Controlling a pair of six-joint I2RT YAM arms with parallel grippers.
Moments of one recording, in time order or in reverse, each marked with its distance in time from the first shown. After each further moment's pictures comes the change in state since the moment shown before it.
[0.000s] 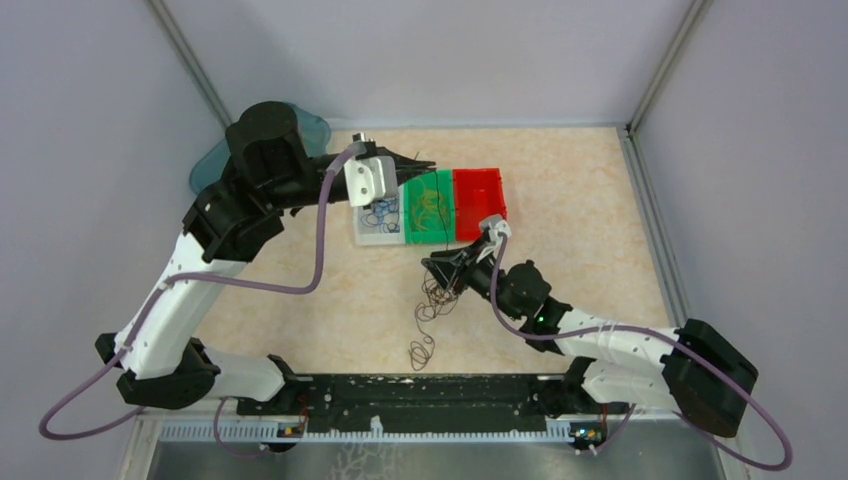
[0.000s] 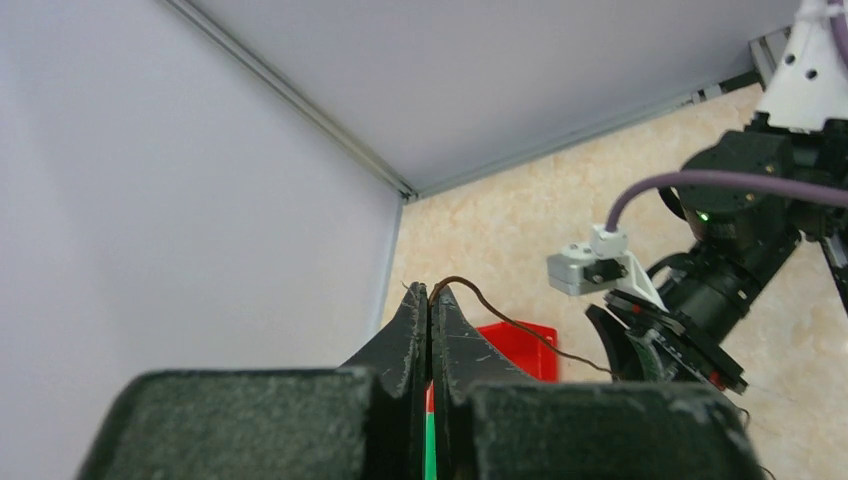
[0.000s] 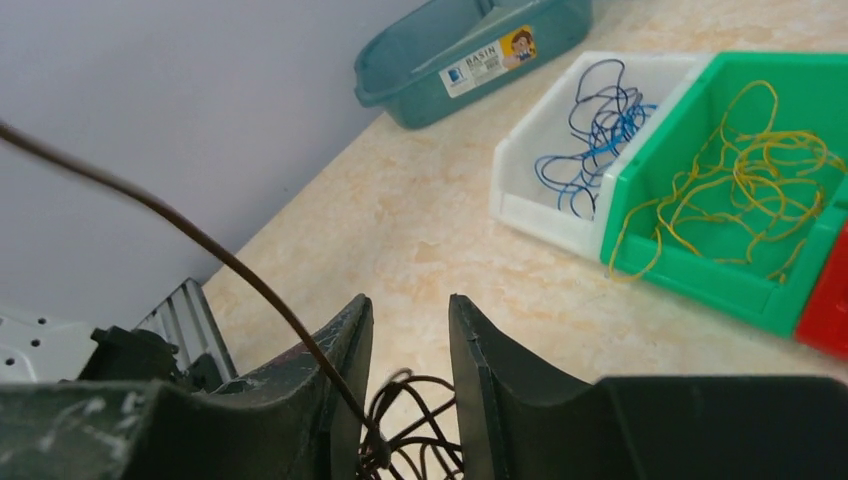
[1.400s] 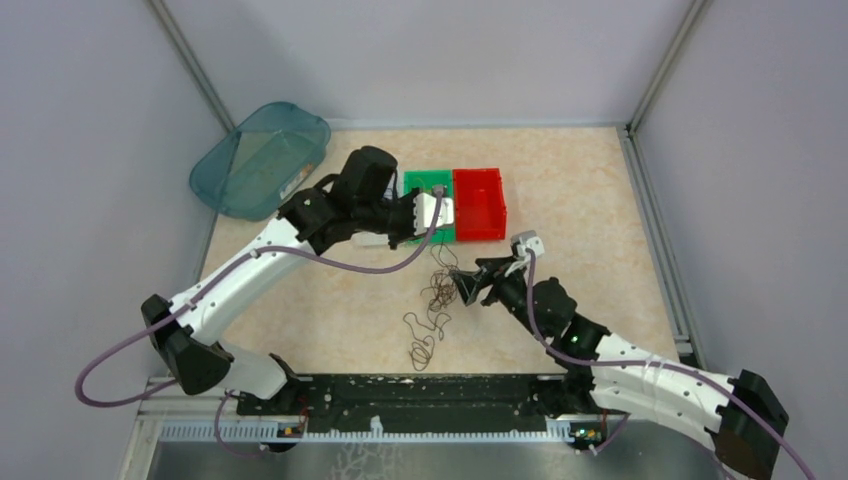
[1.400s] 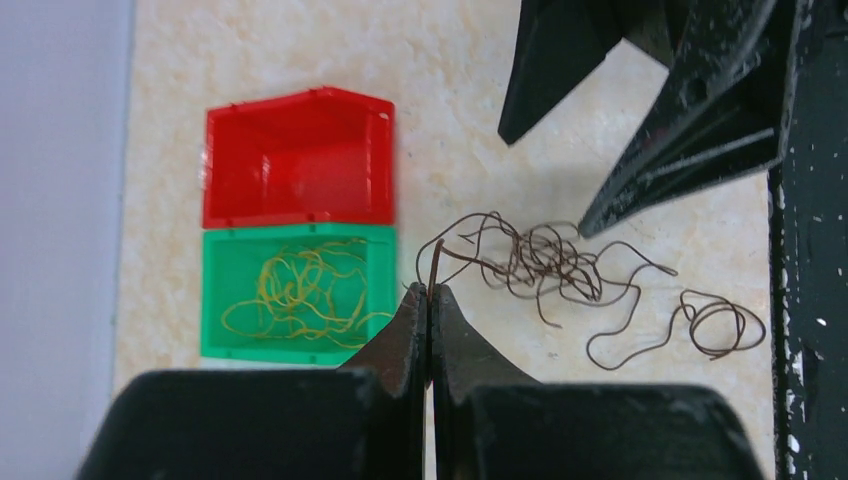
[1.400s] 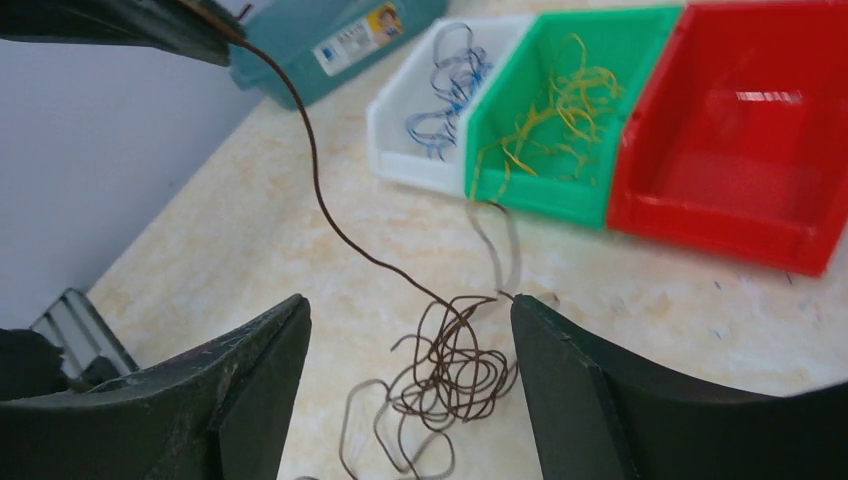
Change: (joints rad) left arm 0.032 0.093 -0.445 -0.060 -0.119 0.021; right arm 0.012 -0.395 -0.144 -0.399 0.247 -0.034
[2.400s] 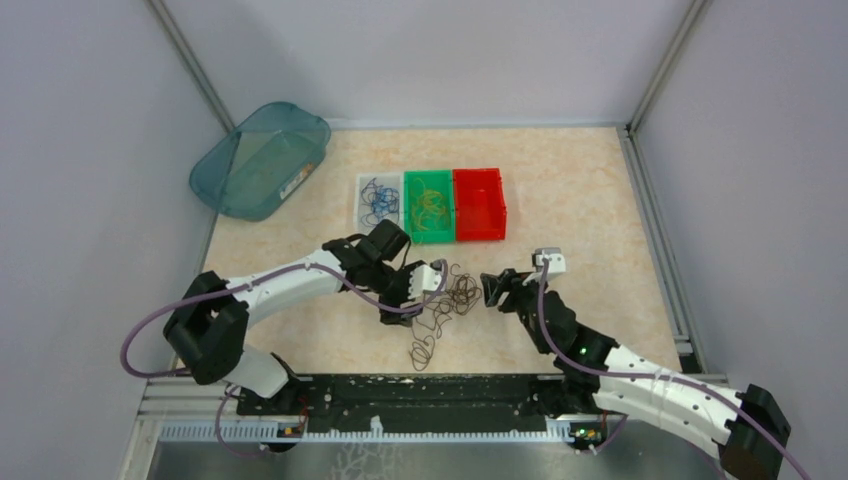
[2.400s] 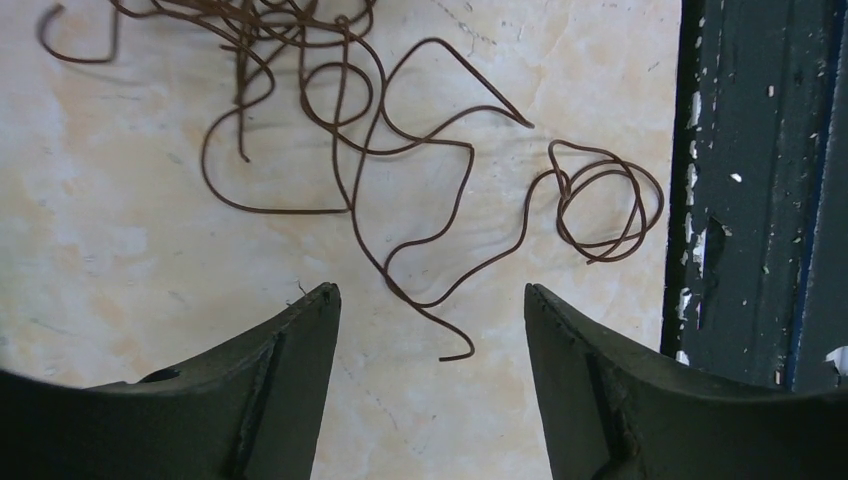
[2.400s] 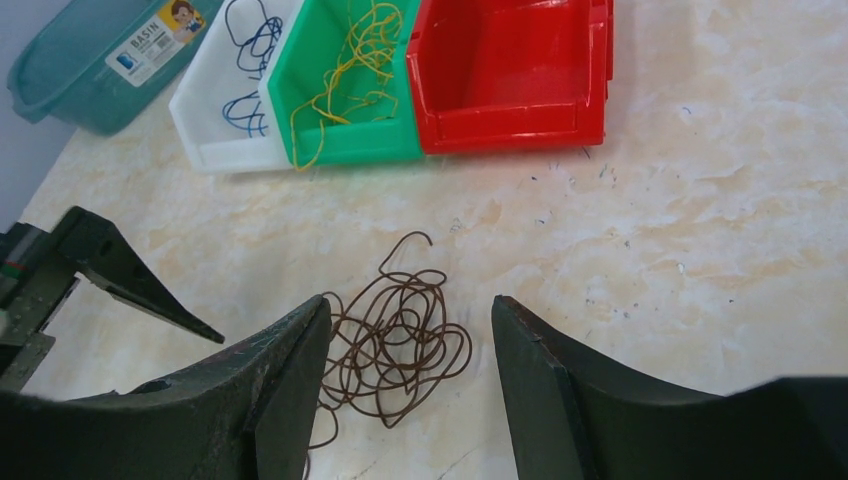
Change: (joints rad) left arm 0.007 0.050 -0.505 0.131 0.095 0.011; right arm 0.016 -0.130 -0.068 -0.208 0.297 0.103
